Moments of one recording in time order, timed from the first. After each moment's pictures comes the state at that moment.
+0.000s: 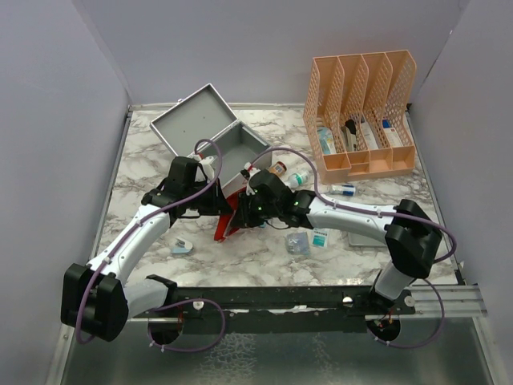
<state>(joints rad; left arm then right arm) -0.34 1.15 0.81 -0.48 0.50 -0.38 1.00 1.67 1.14 -0.13 -0.15 0.70</state>
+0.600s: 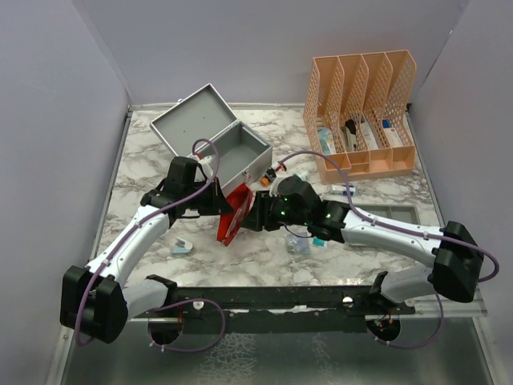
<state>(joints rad) -0.34 1.14 0.81 -0.49 0.51 -0.43 1.01 1.40 0.97 -0.08 -0.12 0.79</state>
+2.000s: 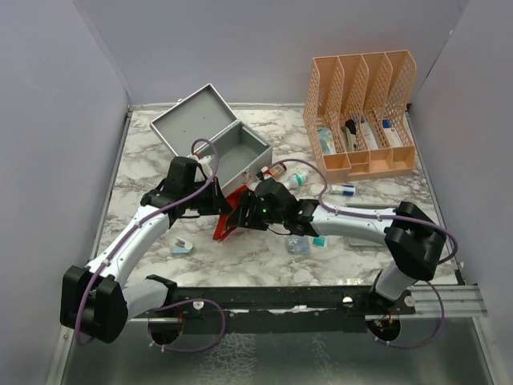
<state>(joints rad) -0.34 1.14 0.81 -0.49 0.49 -0.45 1.01 1.63 0.99 0.04 -0.05 1.01</state>
